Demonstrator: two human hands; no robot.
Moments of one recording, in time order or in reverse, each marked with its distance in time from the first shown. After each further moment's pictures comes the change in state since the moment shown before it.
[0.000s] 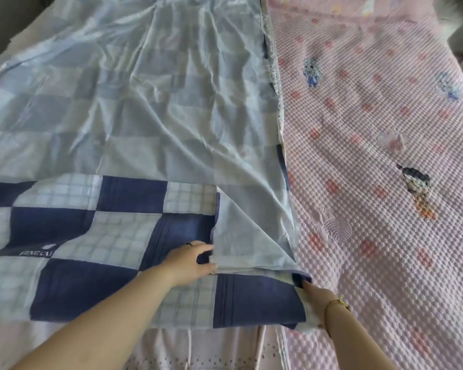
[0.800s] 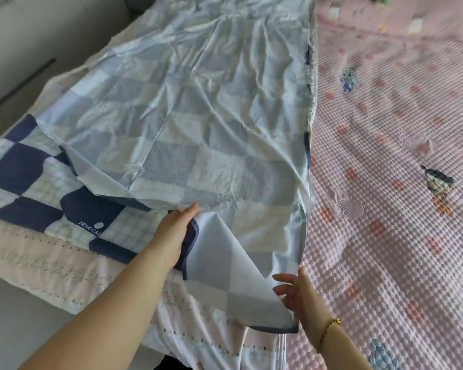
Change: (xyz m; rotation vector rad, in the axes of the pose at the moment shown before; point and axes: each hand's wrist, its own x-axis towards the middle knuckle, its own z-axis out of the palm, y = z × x) left_hand -0.142 0.012 0.047 -1.289 0.657 -0.266; right_hand -0.098 0.094 0.032 0.500 -0.497 -0.332
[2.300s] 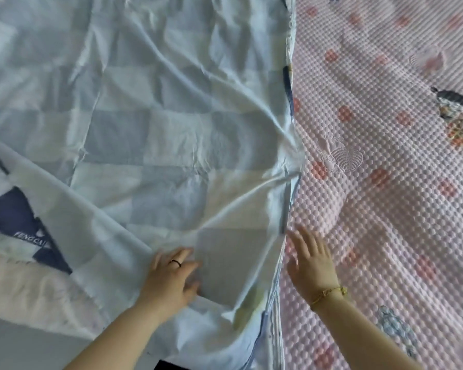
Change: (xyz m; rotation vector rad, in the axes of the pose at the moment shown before) left_hand 0.028 -0.131 -0.002 1.555 -0.293 0.909; right_hand 0.061 0.022 -0.049 -1.295 0.414 -0.664
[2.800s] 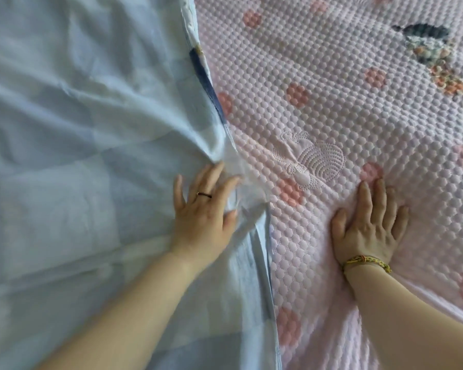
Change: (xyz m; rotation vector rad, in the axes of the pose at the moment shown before) left_hand 0.270 0.063 0.025 -0.200 0.417 0.342; right_hand 0.112 0.139 0.046 -0.117 0.421 0.718
